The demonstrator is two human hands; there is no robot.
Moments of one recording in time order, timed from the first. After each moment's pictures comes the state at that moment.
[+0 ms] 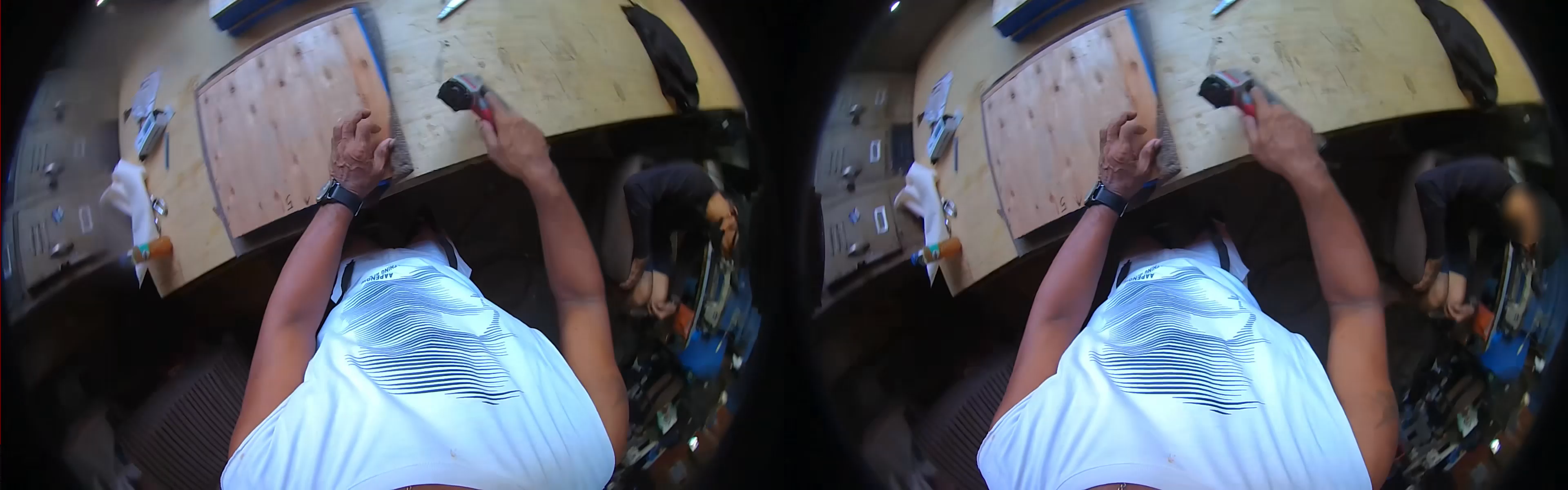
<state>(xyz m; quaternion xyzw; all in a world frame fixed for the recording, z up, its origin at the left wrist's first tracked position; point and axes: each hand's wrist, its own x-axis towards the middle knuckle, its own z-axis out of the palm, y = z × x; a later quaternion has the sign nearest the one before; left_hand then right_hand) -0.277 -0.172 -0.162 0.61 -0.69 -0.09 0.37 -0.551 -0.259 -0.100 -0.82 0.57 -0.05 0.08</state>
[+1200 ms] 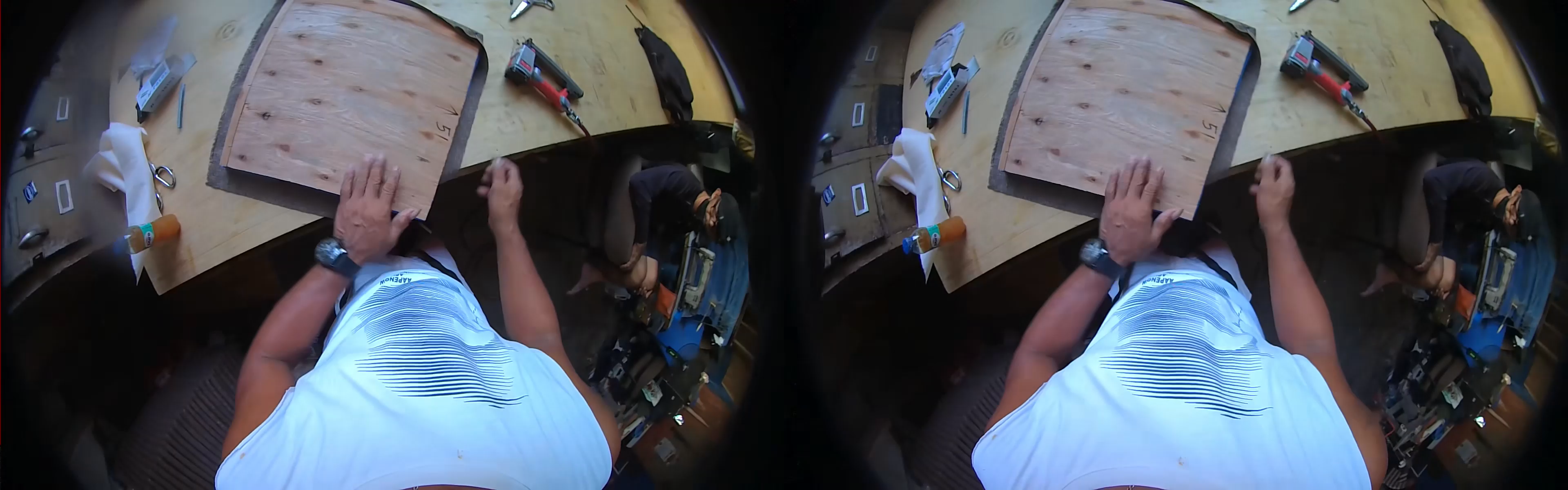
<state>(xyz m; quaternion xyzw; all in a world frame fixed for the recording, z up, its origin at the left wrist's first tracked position) -0.147 -0.012 -0.132 0.64 -0.75 -0.09 0.16 -0.406 -0.103 -0.167 -0.40 0.69 -0.37 0.47</state>
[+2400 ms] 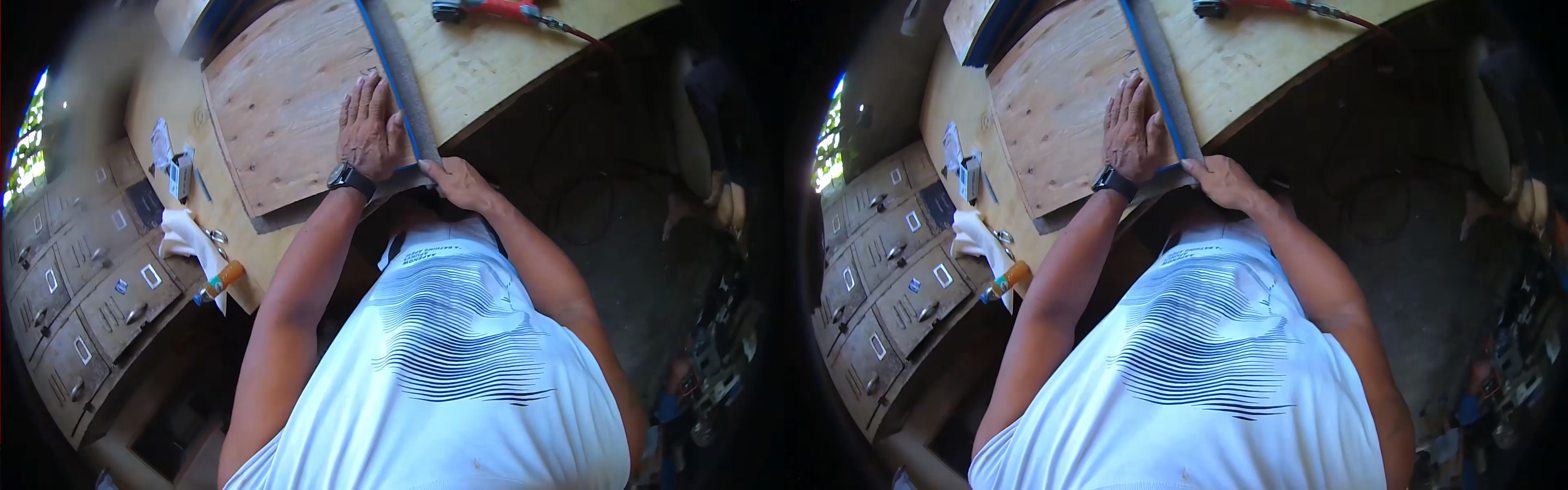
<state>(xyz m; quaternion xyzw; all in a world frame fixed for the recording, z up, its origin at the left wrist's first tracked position) -0.203 -0.171 -0.163 0.55 -0.81 -0.09 0.15 -0.398 -0.099 -0.196 -0.43 0.50 -0.18 0.73</state>
